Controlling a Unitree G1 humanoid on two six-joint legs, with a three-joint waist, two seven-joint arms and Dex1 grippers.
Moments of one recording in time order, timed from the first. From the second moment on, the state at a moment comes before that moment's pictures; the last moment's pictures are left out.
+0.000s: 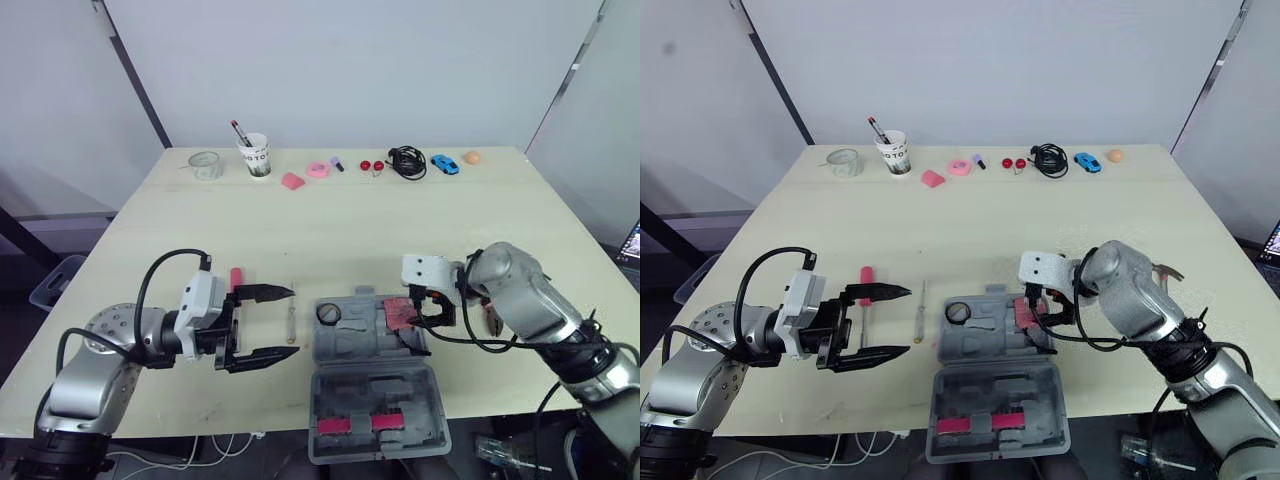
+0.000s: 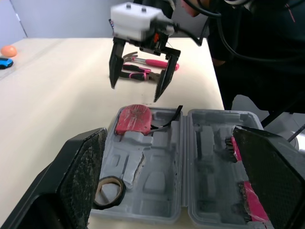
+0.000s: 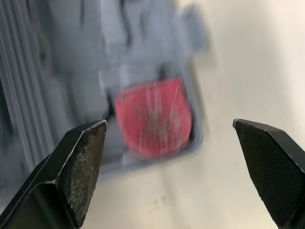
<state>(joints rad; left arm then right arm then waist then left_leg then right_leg) -0.07 0.81 0.15 -0.23 -0.59 0.16 -1.32 -0.60 -0.54 0.30 -0.16 -0.11 0.74 1.11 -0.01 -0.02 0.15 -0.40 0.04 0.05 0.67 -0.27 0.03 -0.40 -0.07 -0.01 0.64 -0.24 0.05</state>
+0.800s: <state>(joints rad) -0.06 0.81 0.16 -0.23 -0.59 0.15 -1.33 -0.36 -0.37 0.12 0.19 0.16 0.08 0.98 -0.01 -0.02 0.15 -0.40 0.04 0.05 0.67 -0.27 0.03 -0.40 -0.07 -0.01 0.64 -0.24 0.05</state>
